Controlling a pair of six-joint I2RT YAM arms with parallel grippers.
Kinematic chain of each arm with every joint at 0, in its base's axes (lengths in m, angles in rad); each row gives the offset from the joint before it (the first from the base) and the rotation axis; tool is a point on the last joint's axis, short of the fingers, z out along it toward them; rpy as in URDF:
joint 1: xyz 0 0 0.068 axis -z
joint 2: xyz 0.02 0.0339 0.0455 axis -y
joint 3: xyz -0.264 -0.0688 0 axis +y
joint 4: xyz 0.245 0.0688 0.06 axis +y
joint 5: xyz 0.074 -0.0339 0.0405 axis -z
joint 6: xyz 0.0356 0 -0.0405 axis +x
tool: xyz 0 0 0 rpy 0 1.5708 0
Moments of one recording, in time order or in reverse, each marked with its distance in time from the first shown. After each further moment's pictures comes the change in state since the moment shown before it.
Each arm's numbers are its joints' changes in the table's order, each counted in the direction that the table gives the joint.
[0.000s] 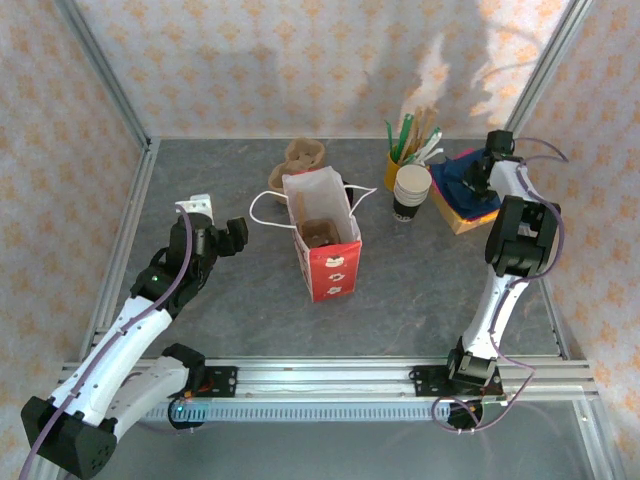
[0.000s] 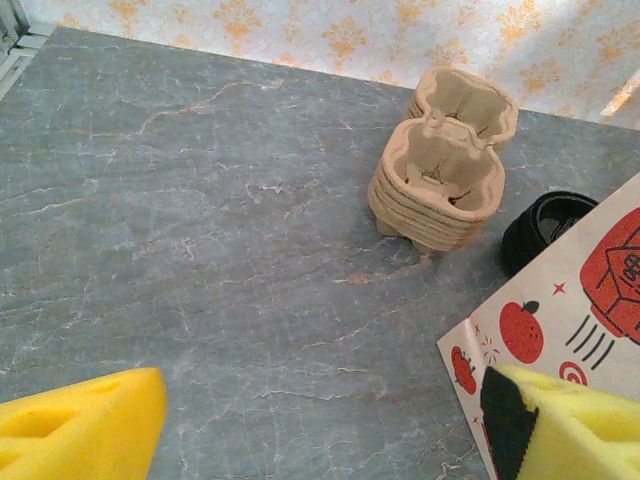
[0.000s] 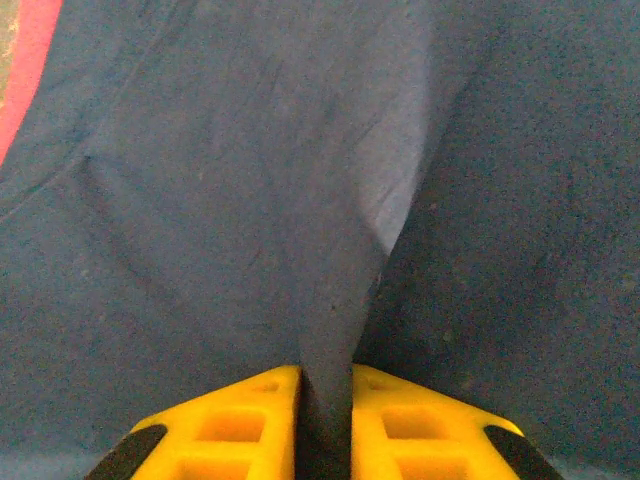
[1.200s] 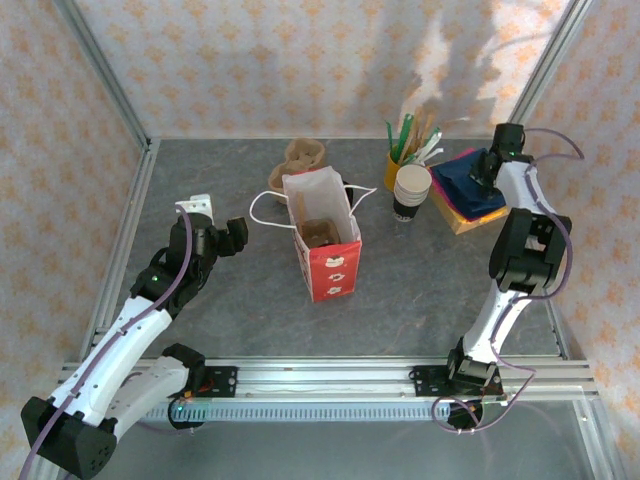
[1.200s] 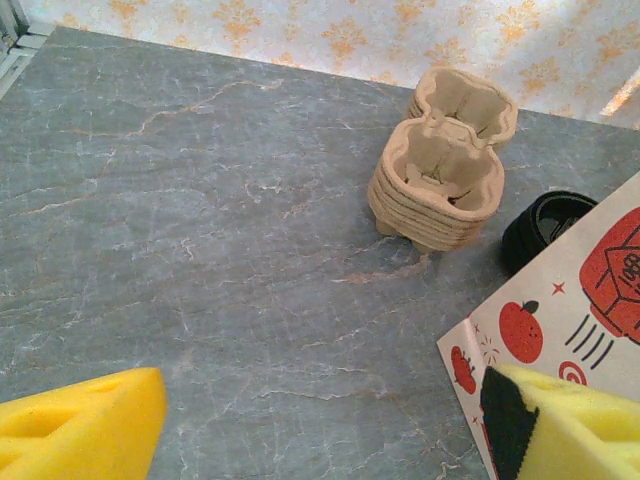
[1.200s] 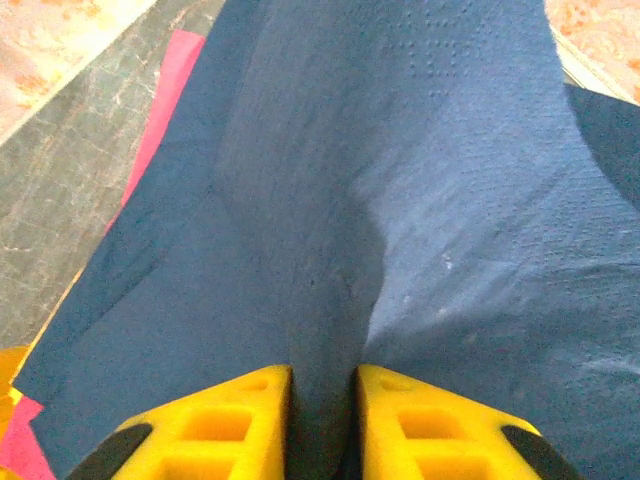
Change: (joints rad) left arm 0.000 0.000 0.000 0.000 0.002 0.000; right arm 0.000 0.164 0.083 -0.019 0.040 -0.001
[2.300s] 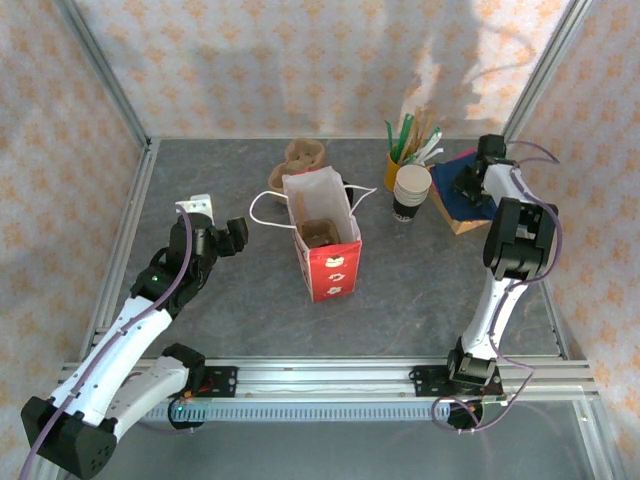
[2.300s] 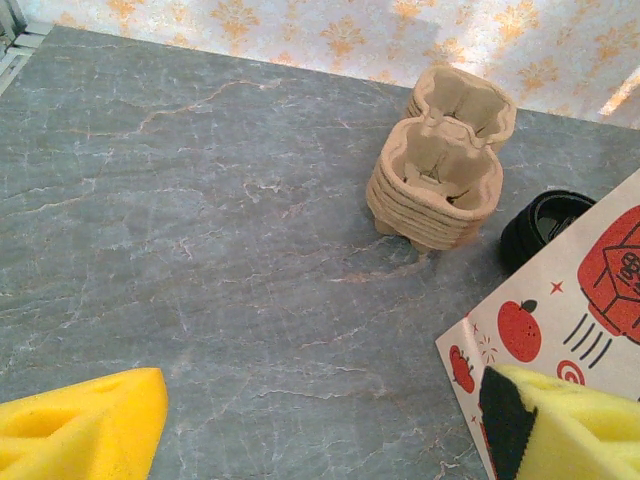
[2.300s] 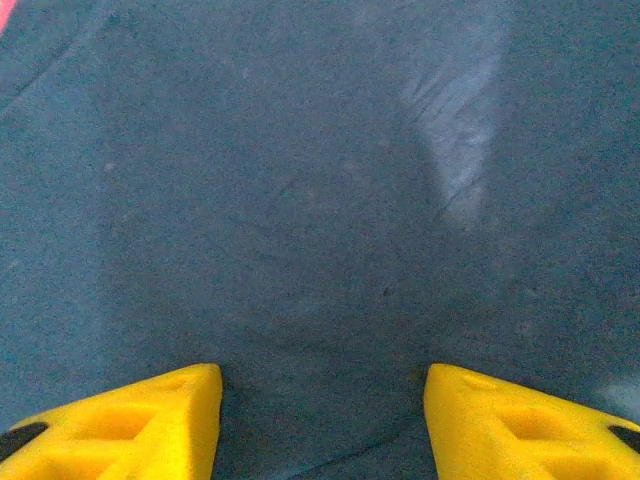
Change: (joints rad) left arm 0.000 0.000 0.000 0.000 0.002 0.000; right arm -0.036 -0.125 -0.005 0.022 -0.036 -0.028
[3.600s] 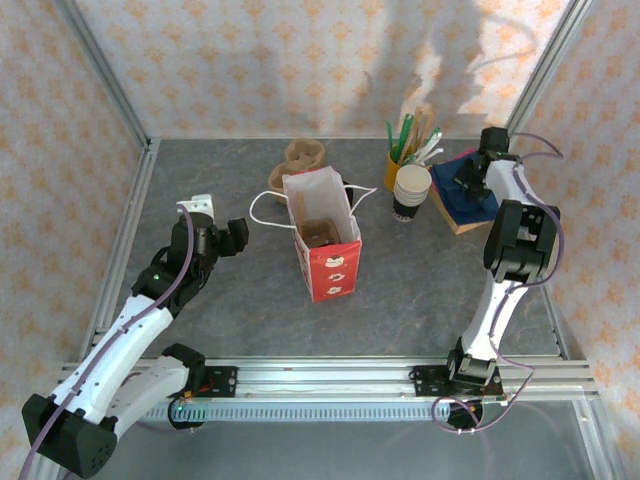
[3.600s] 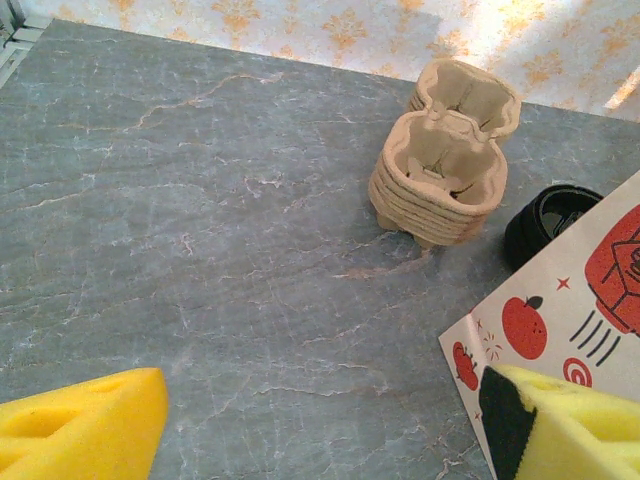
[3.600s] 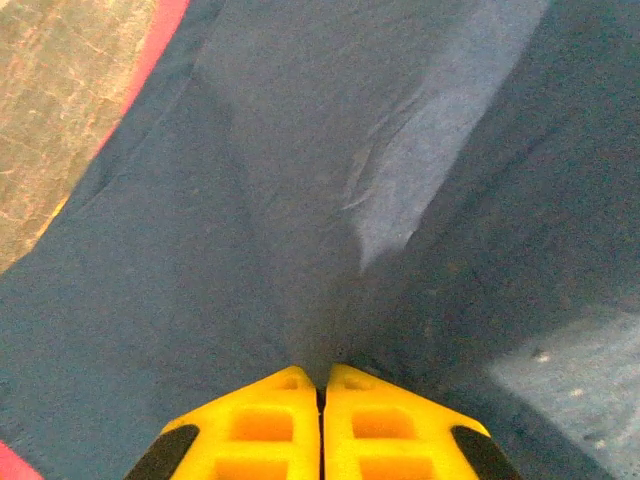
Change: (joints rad) left arm 0.000 -0.011 0.001 0.000 0.000 0.000; right arm -0.003 0.035 -0.039 0.012 -0.036 -0.007
